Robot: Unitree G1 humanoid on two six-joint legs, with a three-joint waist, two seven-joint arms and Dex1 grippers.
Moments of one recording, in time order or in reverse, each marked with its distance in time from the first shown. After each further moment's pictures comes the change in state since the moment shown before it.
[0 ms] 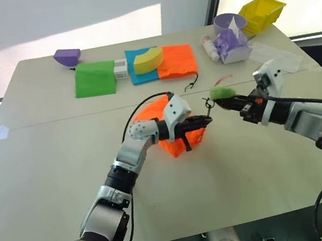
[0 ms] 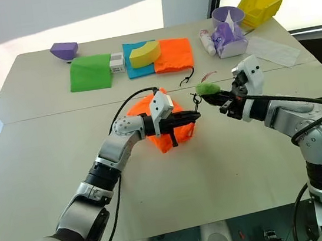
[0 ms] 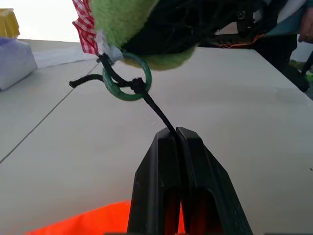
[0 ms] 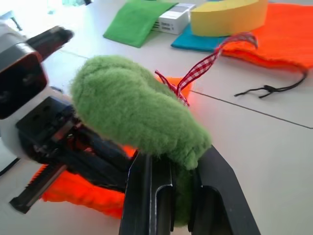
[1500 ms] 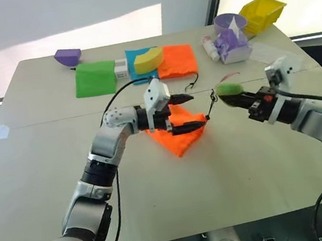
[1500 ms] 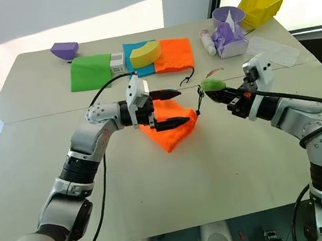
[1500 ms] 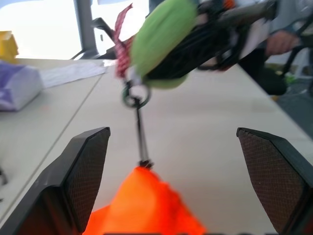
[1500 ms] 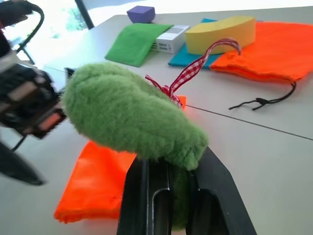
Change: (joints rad) left arm -0.074 0.155 0.087 -0.093 -0.085 0.089 -0.088; right arm 0.043 -0.003 -0.103 -0.036 0.086 0.035 0.082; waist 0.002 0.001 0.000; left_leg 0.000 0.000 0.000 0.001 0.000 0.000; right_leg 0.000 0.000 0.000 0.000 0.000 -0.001
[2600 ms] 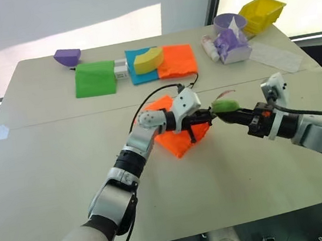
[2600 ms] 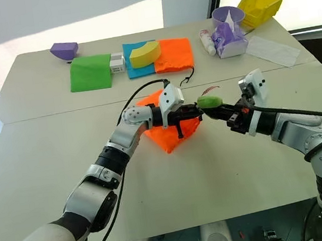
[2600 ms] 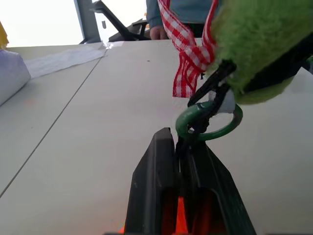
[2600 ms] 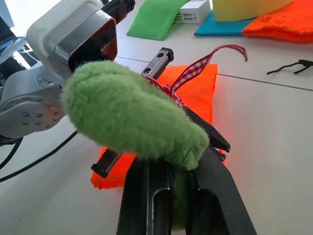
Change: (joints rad) left arm -0.100 -0.227 -0.070 0.405 0.164 -0.290 0.052; right arm 0.102 -0.015 0.029 -0.054 0.081 0.003 -0.026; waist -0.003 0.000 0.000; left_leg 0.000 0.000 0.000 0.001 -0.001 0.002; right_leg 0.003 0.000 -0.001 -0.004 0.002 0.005
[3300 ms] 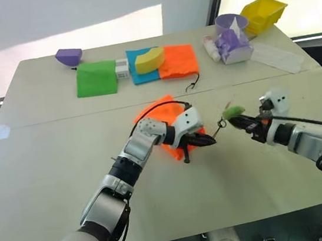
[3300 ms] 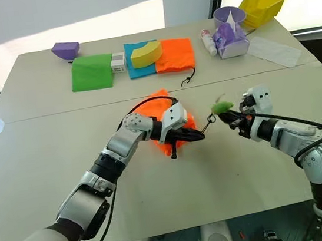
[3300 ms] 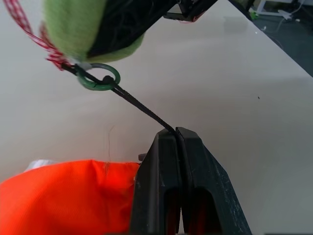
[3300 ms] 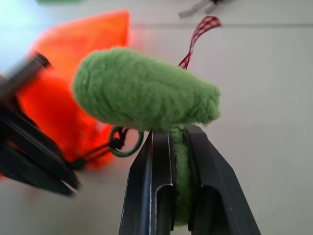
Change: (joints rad) left arm 0.073 0.090 -0.149 -0.179 0.035 0.260 -0.167; right arm 0.102 -0.011 0.093 0.134 -0.246 -0.098 -0.111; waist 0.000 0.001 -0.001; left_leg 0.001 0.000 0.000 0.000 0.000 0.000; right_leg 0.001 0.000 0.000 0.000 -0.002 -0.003
